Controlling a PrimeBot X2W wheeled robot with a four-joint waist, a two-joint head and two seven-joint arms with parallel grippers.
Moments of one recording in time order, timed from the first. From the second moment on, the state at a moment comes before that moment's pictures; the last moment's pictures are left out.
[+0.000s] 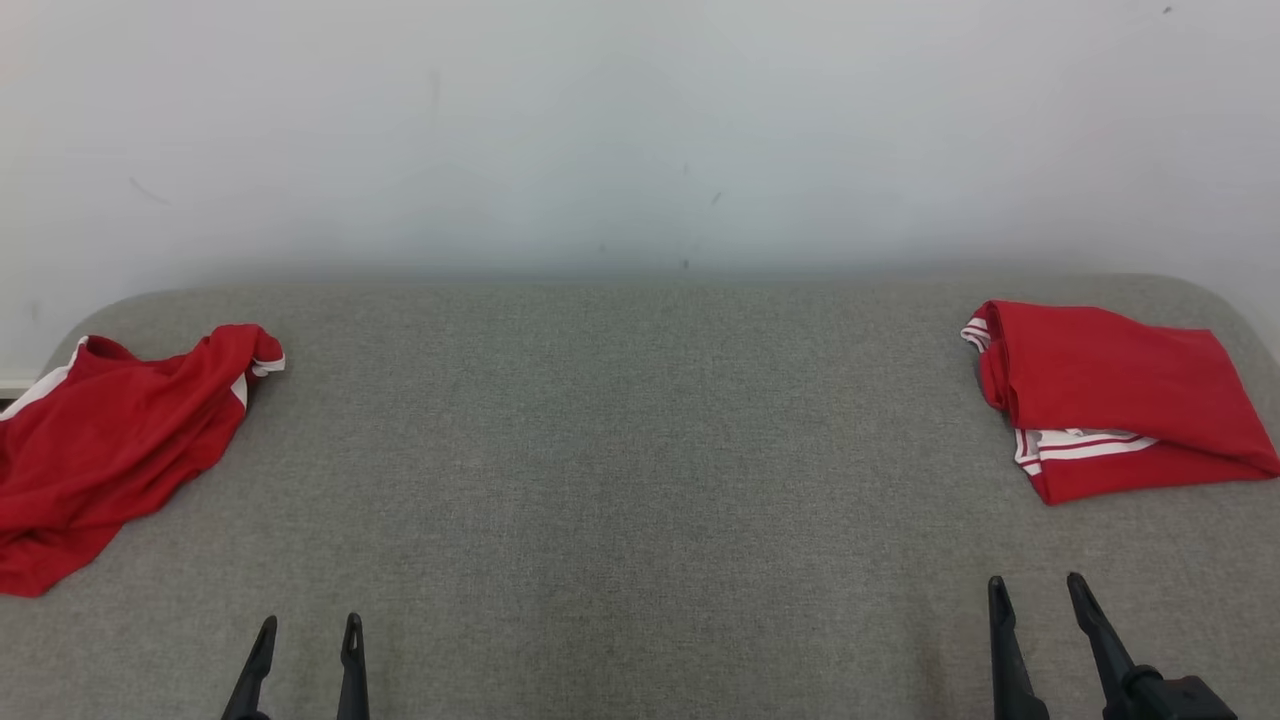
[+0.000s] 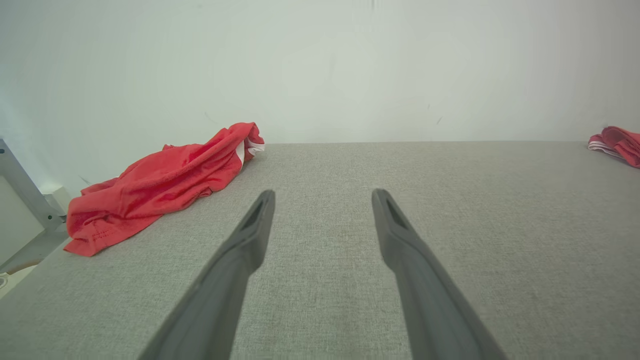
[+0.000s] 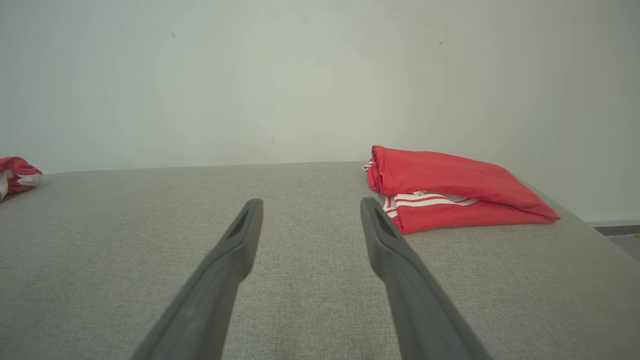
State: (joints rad) left arm 0.06 0.06 0.06 0.19 -0.05 -0.11 -0.26; right arm 0.09 -0.05 -0.06 0.16 0.08 0.13 -0.26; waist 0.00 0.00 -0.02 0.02
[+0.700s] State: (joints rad) left arm 0.06 0.06 0.07 0.19 -0.04 -0.10 -0.26; right arm 0.10 -0.05 -0.04 0.17 0.08 0.13 -0.26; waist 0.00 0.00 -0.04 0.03
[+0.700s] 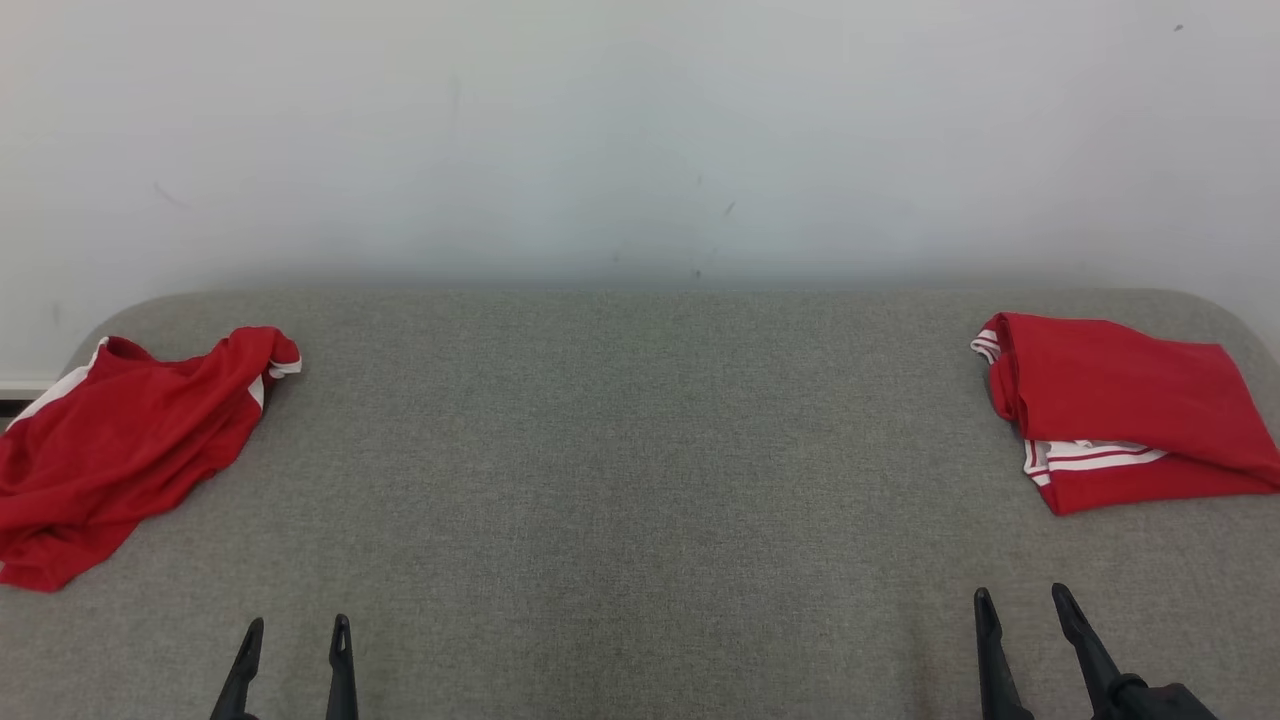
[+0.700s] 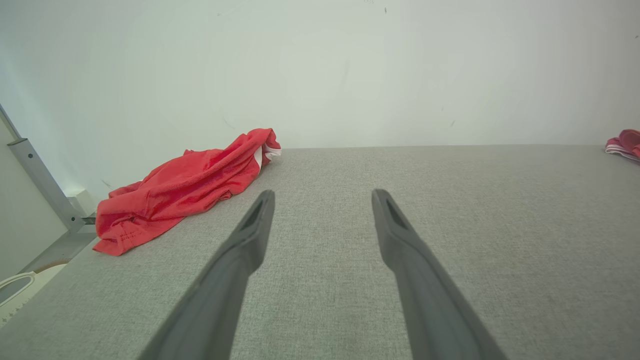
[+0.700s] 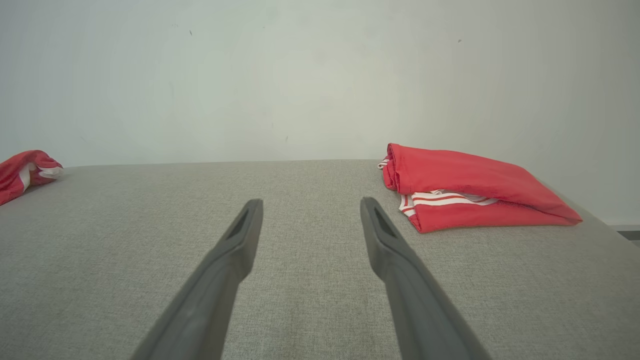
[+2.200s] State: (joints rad) left arm 0.07 0.07 0.10 0.20 -0.05 -0.10 -0.26; right arm 0.09 -0.05 -0.02 0.19 0.19 0.13 -0.26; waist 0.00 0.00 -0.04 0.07
